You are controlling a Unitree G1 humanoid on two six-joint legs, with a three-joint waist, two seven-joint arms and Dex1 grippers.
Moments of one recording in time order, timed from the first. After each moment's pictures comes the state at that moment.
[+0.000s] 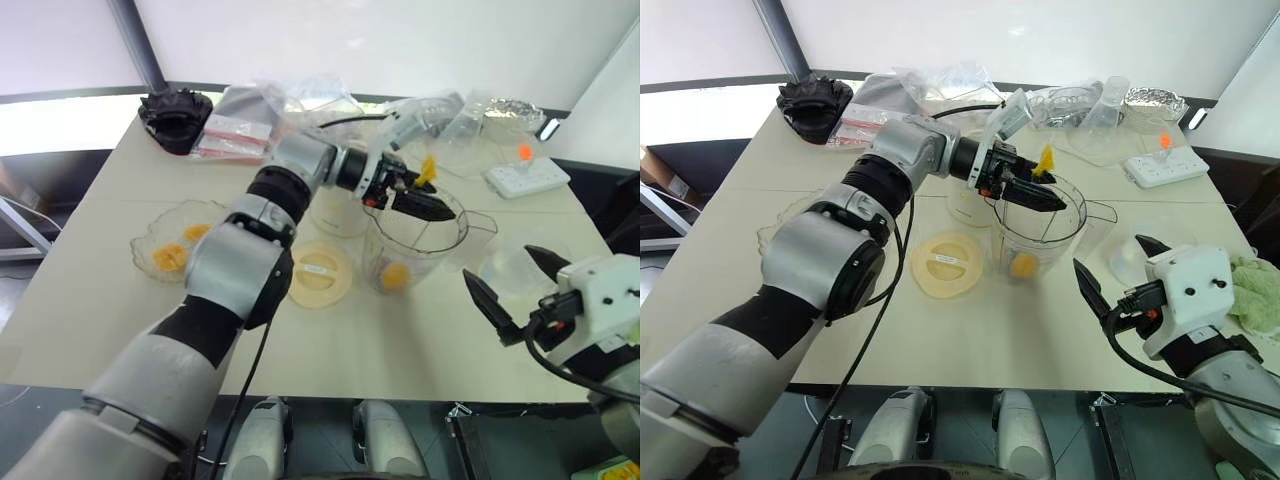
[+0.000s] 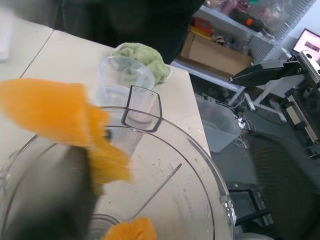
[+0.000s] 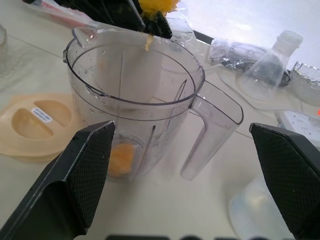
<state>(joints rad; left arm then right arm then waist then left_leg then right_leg) -1.55 -0.01 -0.07 1.23 -0.10 0.47 -1.37 0.55 -0.89 -0.54 -1.02 0.91 0.50 -0.08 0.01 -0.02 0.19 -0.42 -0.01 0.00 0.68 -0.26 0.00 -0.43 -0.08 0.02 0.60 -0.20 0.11</state>
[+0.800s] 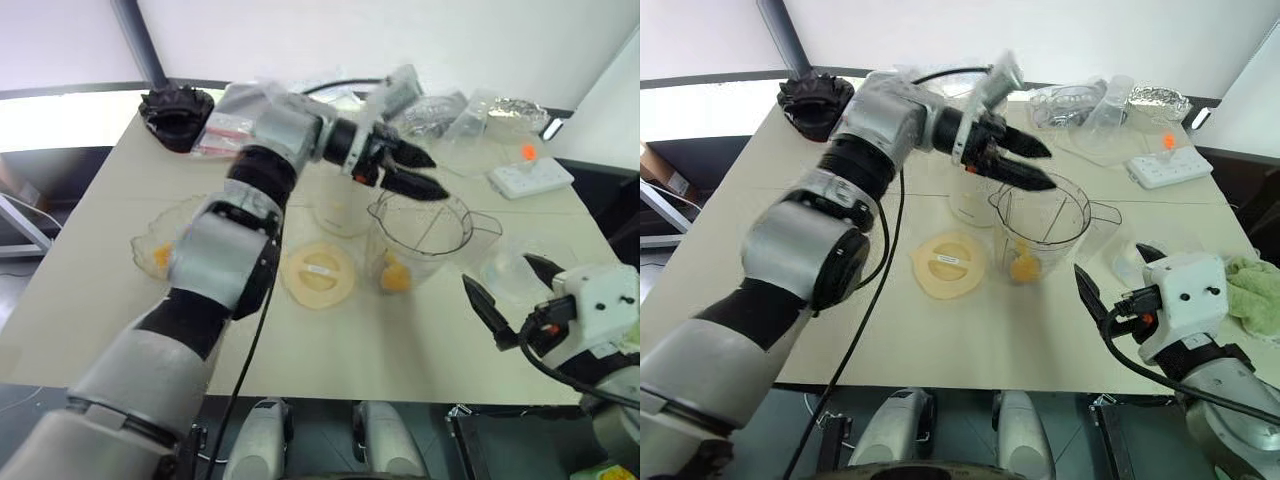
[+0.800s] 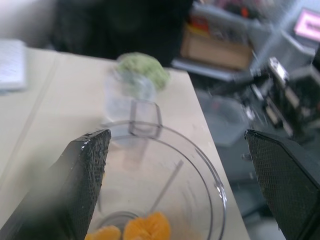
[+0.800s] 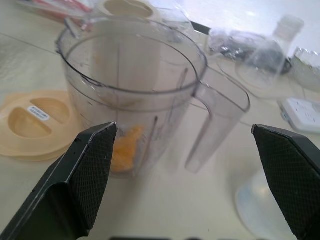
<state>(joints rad) -1.59 0.09 -0.03 1.13 -0.11 0.46 -1.43 0.59 -0.81 -0.48 -1.02 0.84 0.52 -0.11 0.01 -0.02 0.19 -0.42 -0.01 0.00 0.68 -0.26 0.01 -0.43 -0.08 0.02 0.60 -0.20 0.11</state>
